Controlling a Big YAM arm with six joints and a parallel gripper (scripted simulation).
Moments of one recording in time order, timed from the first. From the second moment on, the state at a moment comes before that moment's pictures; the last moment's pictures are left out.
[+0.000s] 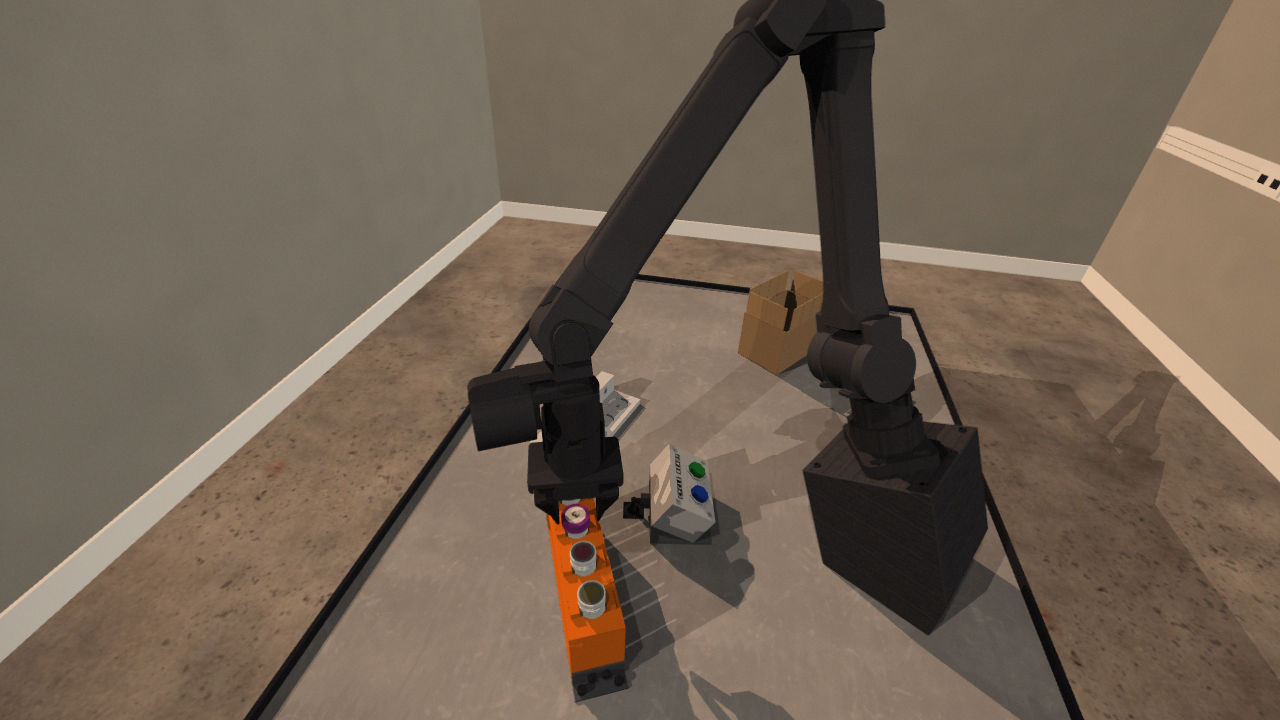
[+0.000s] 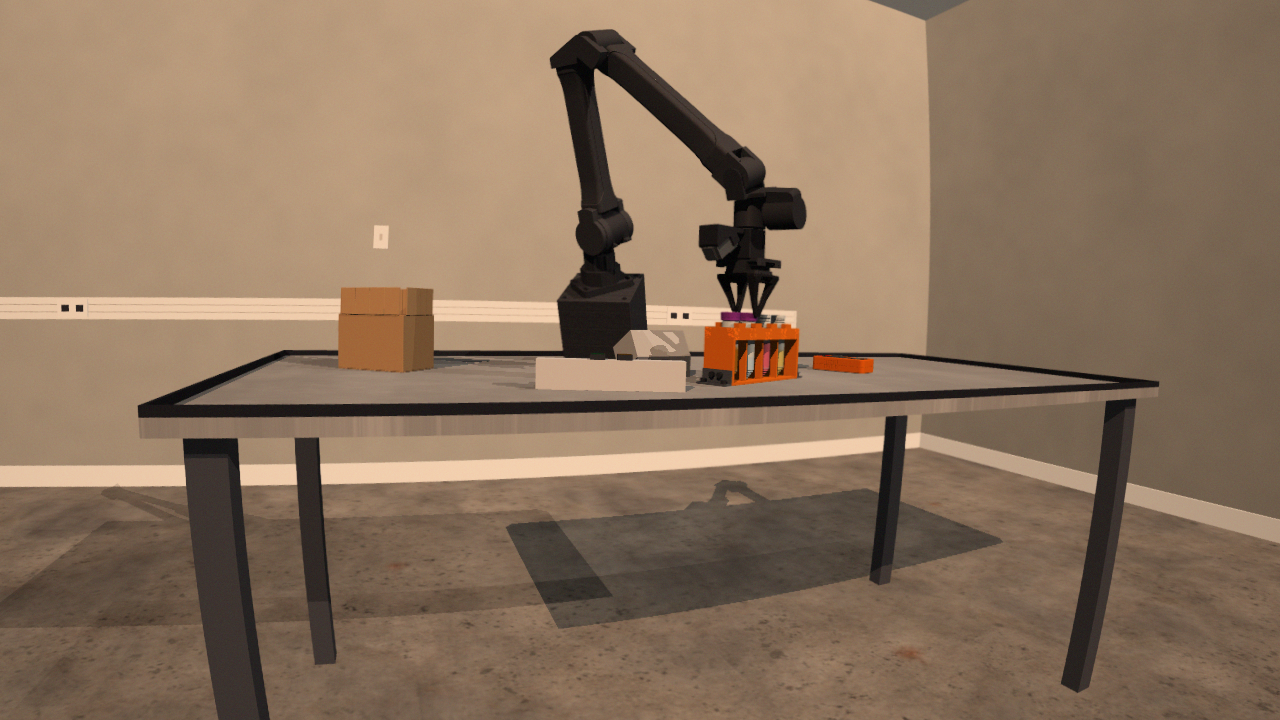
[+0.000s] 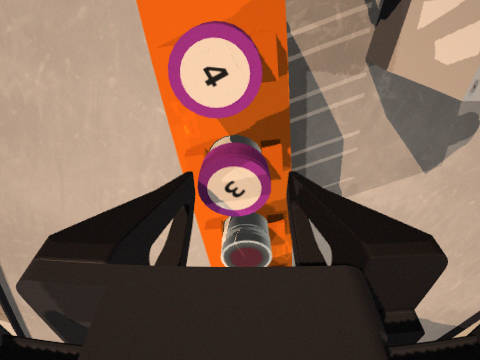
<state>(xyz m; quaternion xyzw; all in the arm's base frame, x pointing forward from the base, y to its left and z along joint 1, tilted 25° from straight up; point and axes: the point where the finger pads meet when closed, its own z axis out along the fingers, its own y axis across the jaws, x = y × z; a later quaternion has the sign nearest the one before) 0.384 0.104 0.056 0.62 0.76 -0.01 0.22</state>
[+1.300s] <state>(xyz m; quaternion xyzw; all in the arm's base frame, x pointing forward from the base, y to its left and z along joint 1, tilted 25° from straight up) 0.389 0.104 0.056 0.62 0.76 0.00 0.22</state>
